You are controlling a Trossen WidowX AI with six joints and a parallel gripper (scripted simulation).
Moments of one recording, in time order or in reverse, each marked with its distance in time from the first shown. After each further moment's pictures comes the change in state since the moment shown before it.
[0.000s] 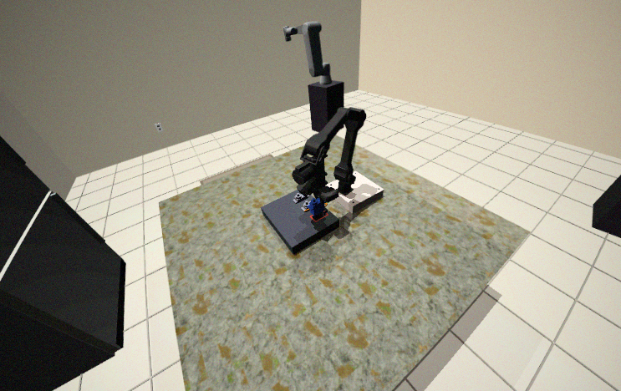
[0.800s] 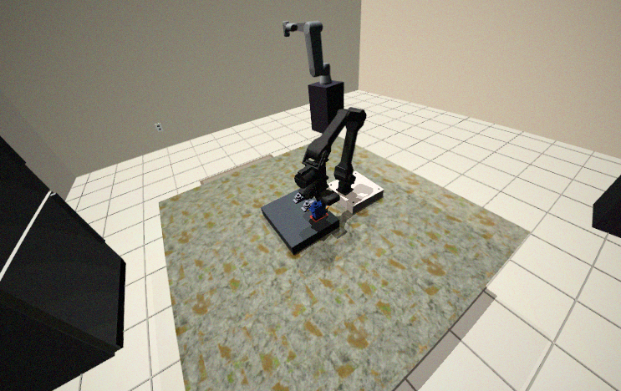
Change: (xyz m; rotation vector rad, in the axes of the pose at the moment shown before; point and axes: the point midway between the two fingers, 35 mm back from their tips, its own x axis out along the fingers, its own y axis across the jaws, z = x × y) arm 0.019 0.000 -0.005 0.001 -0.002 0.000
